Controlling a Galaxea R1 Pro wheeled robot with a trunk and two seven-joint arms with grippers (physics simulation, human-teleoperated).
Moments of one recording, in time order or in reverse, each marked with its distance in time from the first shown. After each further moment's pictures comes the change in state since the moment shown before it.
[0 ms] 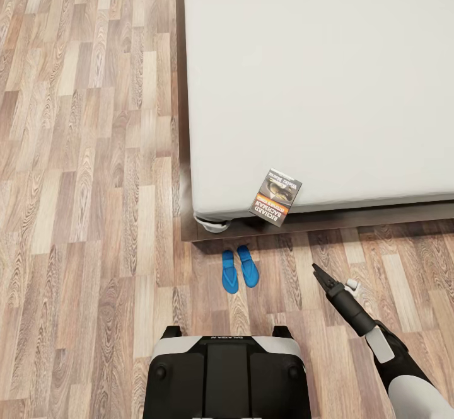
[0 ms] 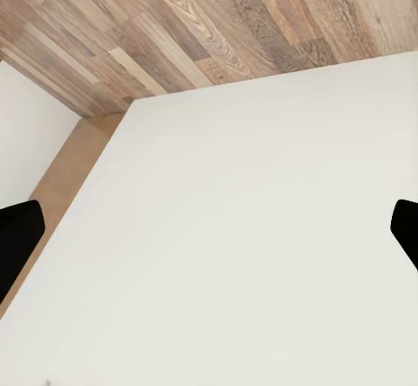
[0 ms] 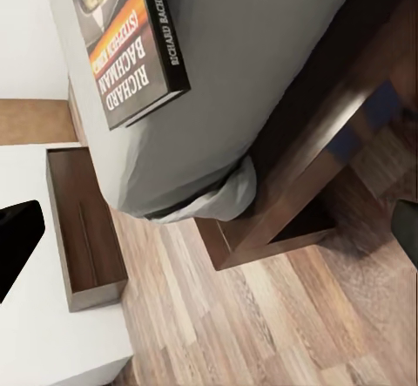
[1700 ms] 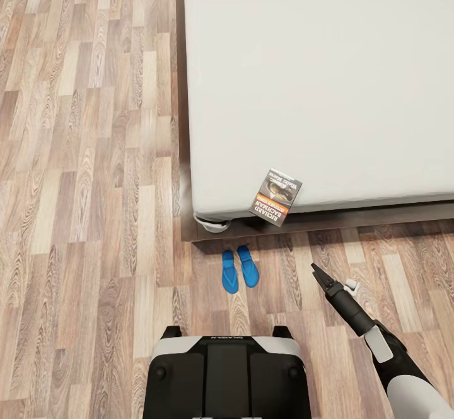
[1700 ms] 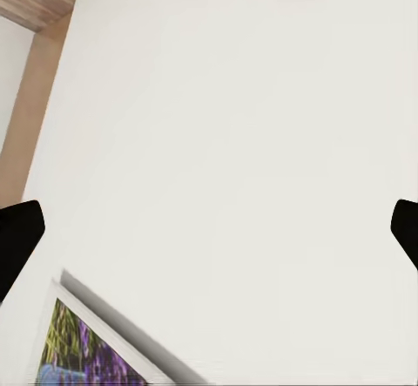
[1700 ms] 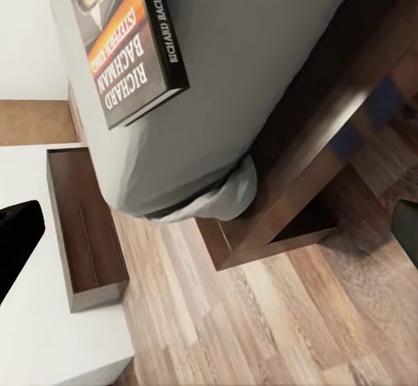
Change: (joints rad) left arm 0.307 -0.050 0.005 0.004 0.005 0.009 0.004; right arm 0.000 0.005 0.002 -0.001 -0.003 0.002 -0.005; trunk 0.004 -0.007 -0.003
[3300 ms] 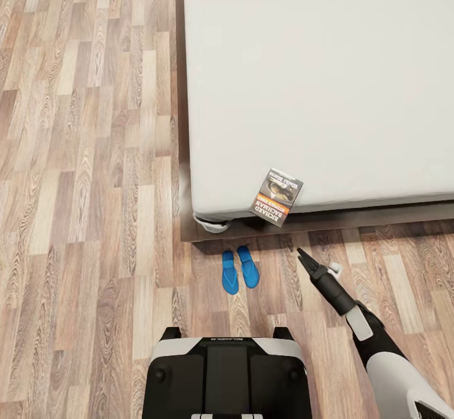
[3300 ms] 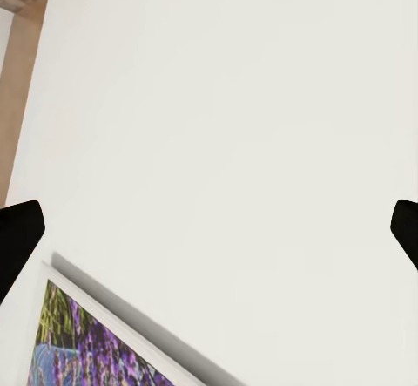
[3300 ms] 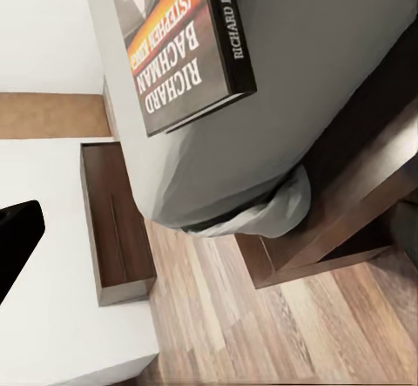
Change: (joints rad) left arm 0.040 -0.040 0.000 0.027 0.000 0.002 0.002; right arm -0.084 0.060 0.029 0.002 0.012 -0.001 -0.010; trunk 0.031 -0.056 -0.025
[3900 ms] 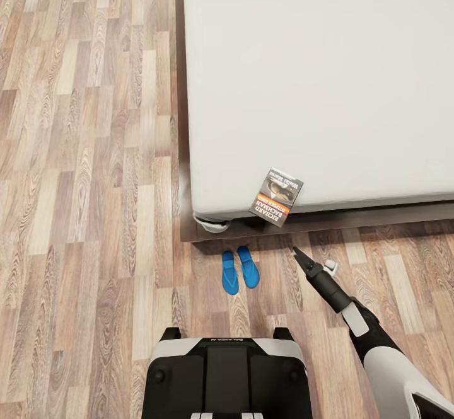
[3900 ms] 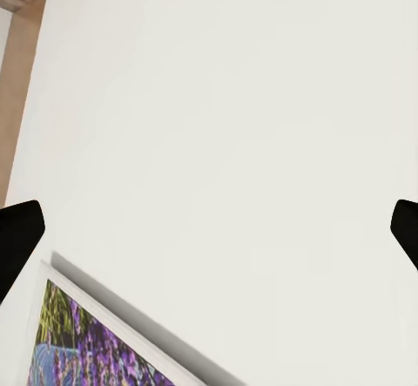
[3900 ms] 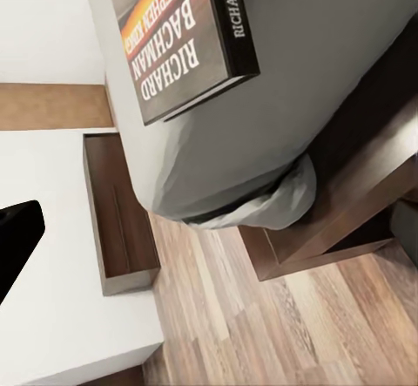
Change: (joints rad) left arm 0.006 -0.001 0.000 0.000 0.000 -0.001 0.000; right arm -0.028 -0.003 0.032 0.044 0.000 -0.007 0.000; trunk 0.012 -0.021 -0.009
